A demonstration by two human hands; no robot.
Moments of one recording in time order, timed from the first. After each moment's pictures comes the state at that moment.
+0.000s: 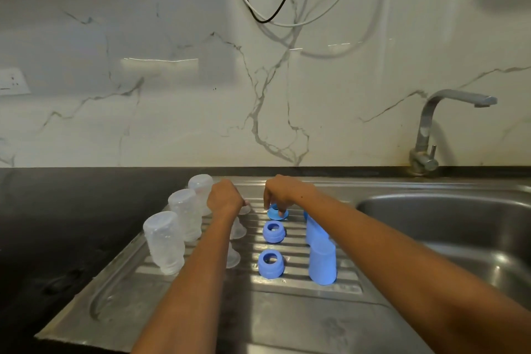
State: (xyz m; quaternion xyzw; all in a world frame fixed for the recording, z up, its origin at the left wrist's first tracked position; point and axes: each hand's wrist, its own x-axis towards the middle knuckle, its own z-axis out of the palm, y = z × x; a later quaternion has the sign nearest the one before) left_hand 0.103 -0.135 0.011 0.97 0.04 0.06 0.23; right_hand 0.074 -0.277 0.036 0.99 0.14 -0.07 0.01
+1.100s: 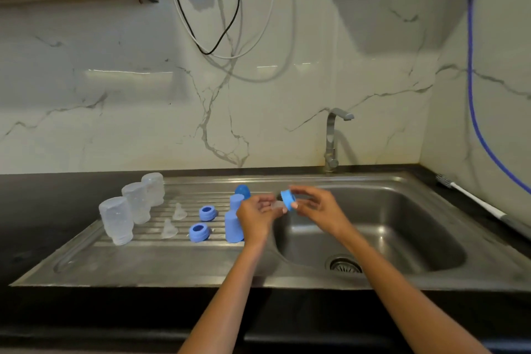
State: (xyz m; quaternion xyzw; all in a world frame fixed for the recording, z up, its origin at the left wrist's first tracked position) left_hand -0.143 -0.286 0.000 0.70 -0.13 0.09 0.69; right_hand -0.187 -0.435 0.003 0.80 0.07 0.22 -0.56
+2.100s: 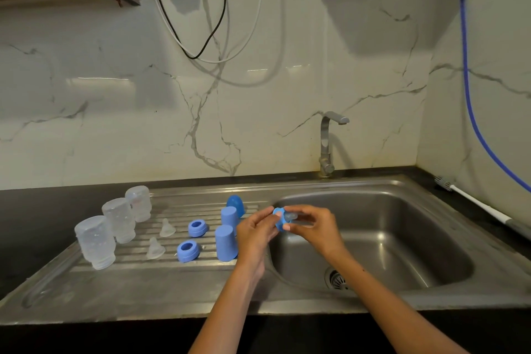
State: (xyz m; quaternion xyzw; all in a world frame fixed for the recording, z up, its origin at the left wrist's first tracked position) left_hand -0.139 -0.296 -0.006 0.58 -0.09 -0.05 0.81; right_hand -0.169 -0.432 -0.019 0.77 0.03 0.30 -0.56
